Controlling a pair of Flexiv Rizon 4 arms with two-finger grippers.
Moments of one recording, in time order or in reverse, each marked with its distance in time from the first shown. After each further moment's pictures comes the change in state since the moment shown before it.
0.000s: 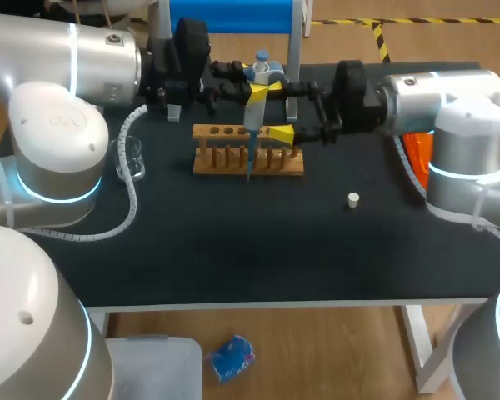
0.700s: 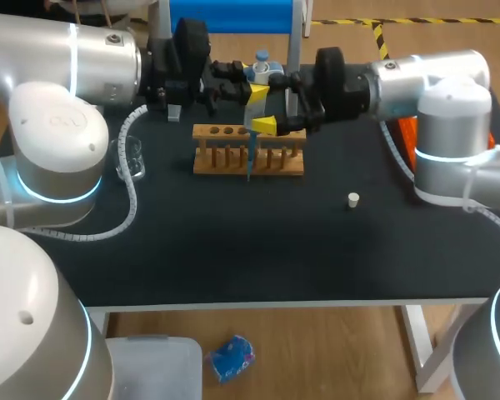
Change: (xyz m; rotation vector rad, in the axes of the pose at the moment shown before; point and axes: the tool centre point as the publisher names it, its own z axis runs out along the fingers) left arm 0.000 0.000 0.000 0.000 0.000 0.000; right arm -0.007 0.005 0.025 0.064 0.024 0.040
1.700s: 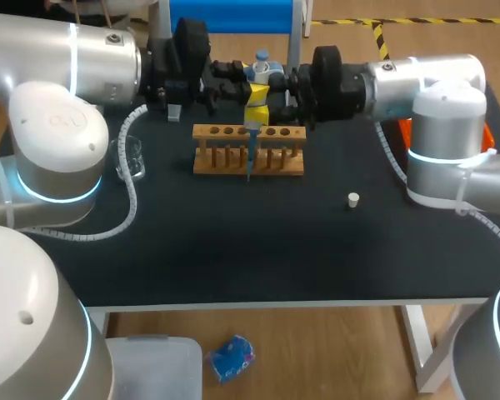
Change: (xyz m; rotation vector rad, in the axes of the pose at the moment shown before) left arm 0.000 0.000 0.000 0.000 0.000 0.000; right arm -0.005 0.008 0.006 -0.041 -0.022 -0.034
